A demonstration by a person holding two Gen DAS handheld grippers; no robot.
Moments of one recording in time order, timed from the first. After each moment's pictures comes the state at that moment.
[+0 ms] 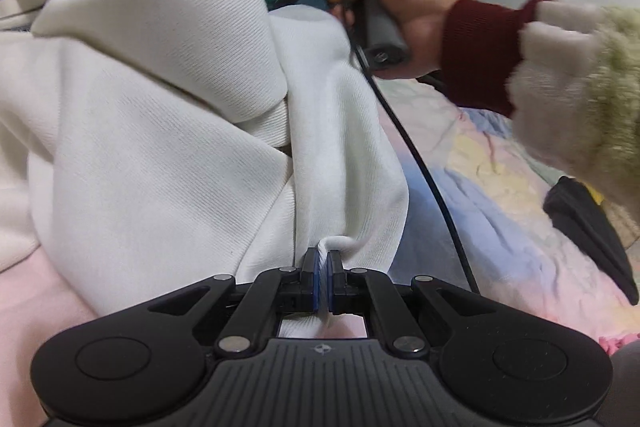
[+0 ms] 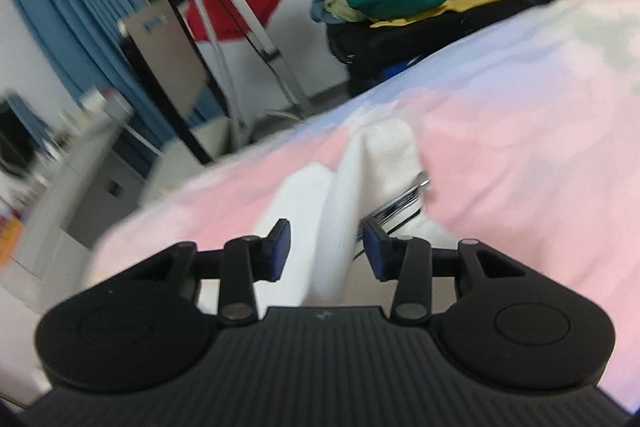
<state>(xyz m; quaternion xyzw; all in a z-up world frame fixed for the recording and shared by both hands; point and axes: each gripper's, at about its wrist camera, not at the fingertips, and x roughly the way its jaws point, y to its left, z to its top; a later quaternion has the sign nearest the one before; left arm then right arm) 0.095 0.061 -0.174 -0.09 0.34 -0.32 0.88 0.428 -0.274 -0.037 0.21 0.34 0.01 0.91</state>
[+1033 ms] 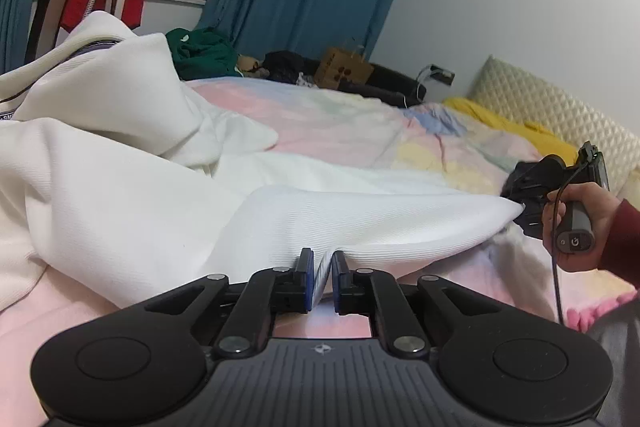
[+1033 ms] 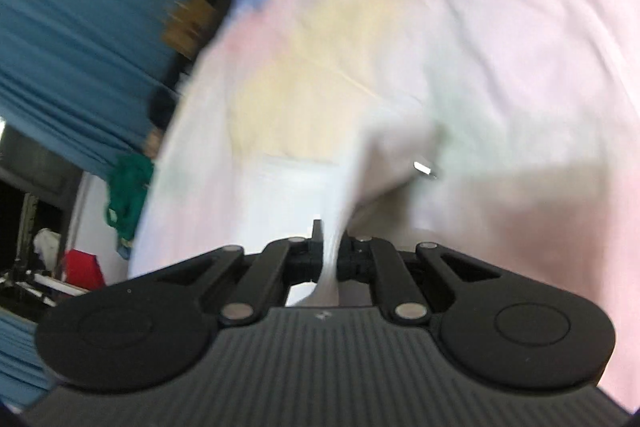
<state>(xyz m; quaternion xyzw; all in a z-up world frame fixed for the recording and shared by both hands) 0.054 0.015 -0.121 -0.03 0.28 -0.37 0.89 0.026 -0.532 -0.113 0.55 0.18 -0.33 0.74</state>
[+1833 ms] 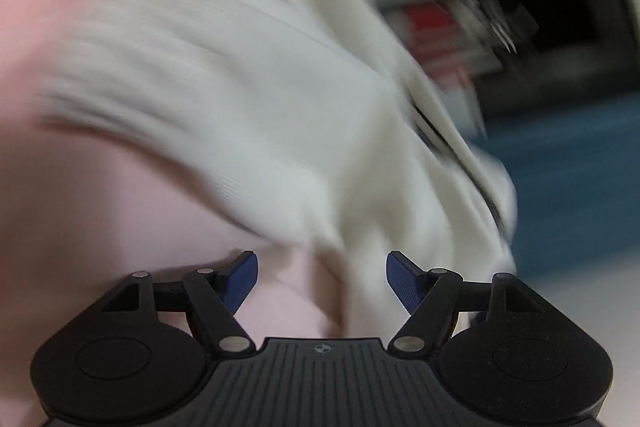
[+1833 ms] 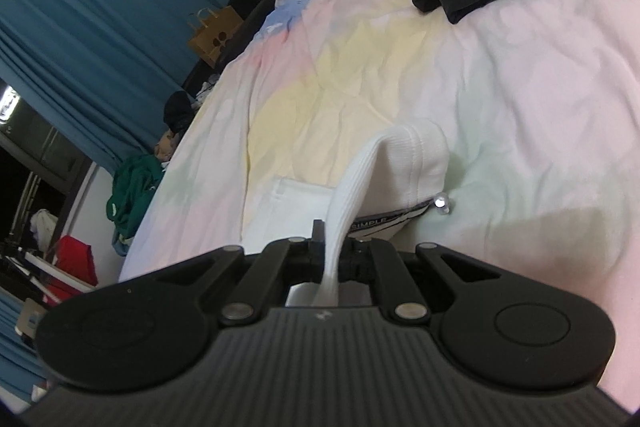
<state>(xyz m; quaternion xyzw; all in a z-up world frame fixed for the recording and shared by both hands) 0.075 0.215 -0.163 -0.56 0.33 0.01 0.76 0.050 -0.531 -0.101 0.48 0.15 -0.34 0.80</state>
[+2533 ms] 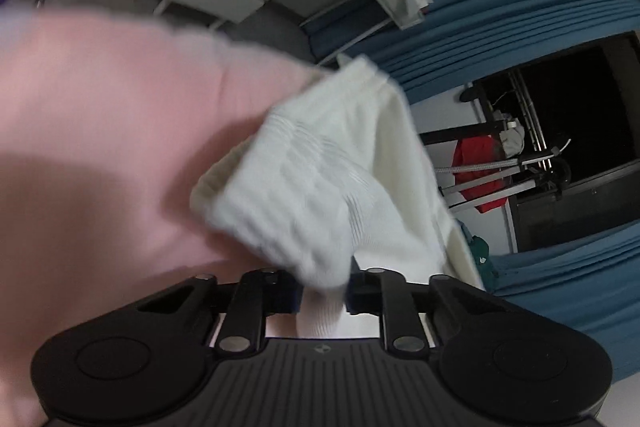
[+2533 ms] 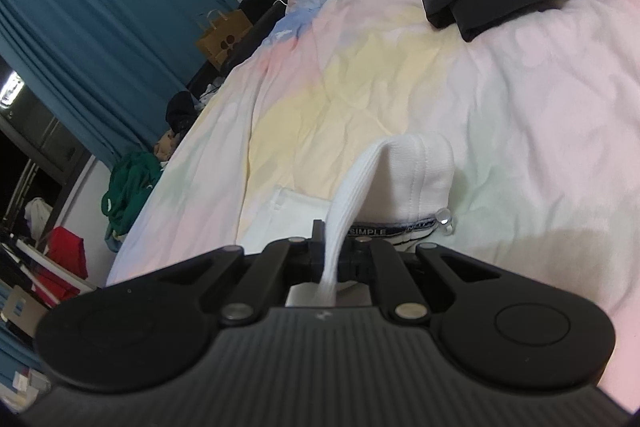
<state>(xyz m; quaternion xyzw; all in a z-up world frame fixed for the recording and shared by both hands) 0.048 0.266 -0.116 -0.54 0.24 0.13 0.79 0.056 -0.534 -0.102 0.44 0.14 -0.34 0.82</state>
